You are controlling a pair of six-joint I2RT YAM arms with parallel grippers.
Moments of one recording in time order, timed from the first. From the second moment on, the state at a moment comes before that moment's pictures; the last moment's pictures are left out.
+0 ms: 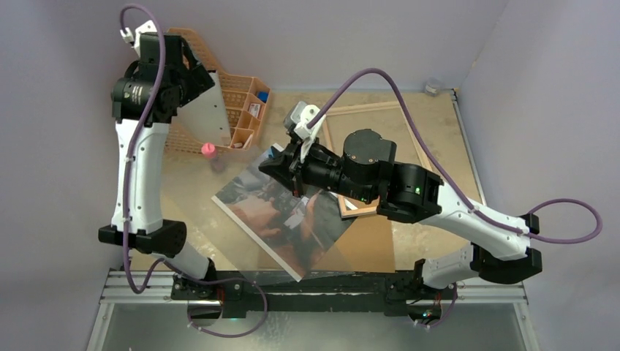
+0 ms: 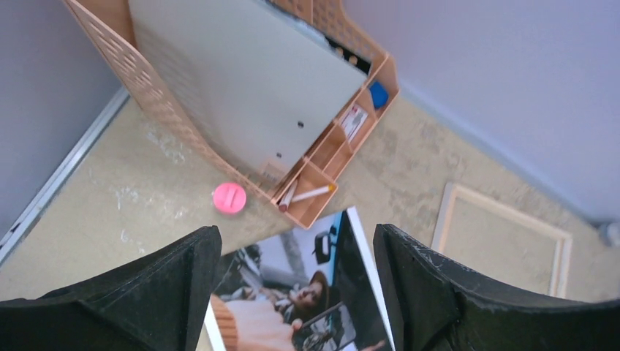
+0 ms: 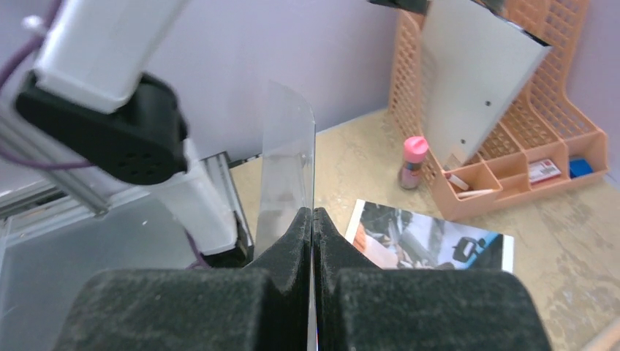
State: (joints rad) left arm -0.15 1.61 2.26 -1.27 -0.38 -0.59; right arm 1.29 1.36 1.76 -0.45 0.08 0.10
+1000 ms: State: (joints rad) left arm -0.15 1.31 1.52 -0.56 0.24 -0.61; right arm 0.86 1.47 1.92 -0.40 0.34 0.10
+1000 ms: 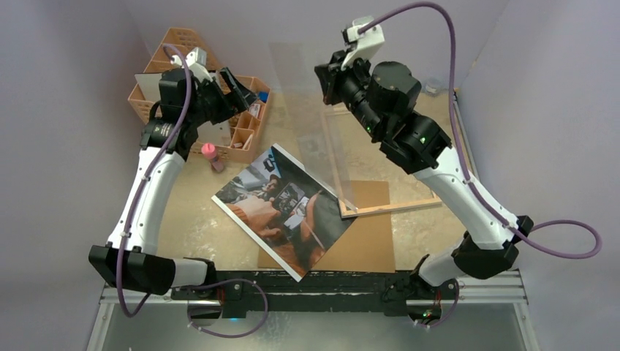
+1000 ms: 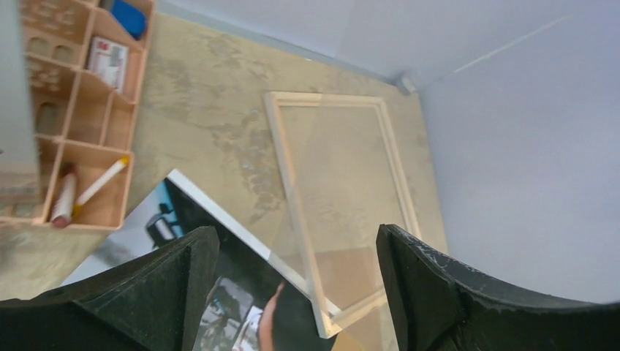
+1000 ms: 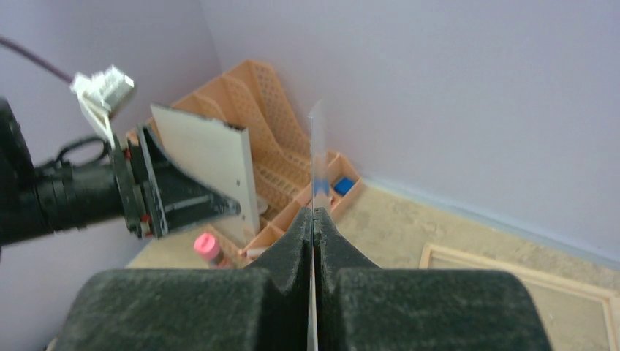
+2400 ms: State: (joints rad) left arm -0.92 1.46 1.51 -0.31 -0.51 -0.35; right arm 0.84 1.86 2.39 -0.52 0.88 0.36
